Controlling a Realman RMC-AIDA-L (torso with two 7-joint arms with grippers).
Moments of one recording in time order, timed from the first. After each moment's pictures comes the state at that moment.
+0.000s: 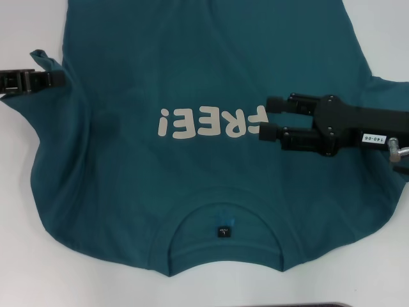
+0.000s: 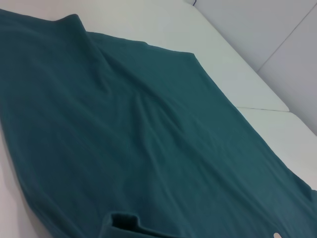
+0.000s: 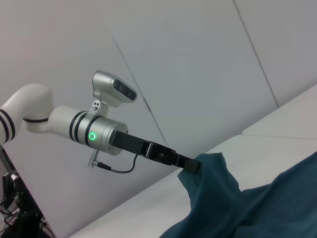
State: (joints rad) left arm -0.48 -2.10 -2.54 -1.10 -0.88 1.56 -2.18; right arm 0.45 2.08 2.42 0.55 -1.87 1.72 -1.74
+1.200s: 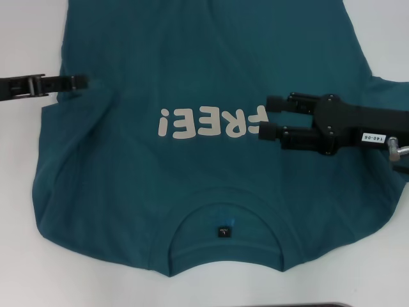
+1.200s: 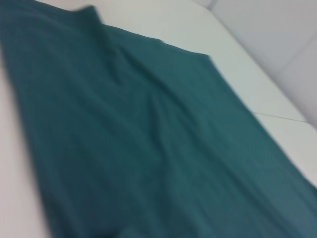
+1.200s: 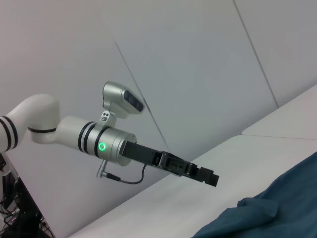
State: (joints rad) left arm -0.48 -2.11 -2.55 -1.00 -0.88 1.45 -2.16; right arm 0.45 2.08 2.42 0.55 -1.86 1.72 -1.74
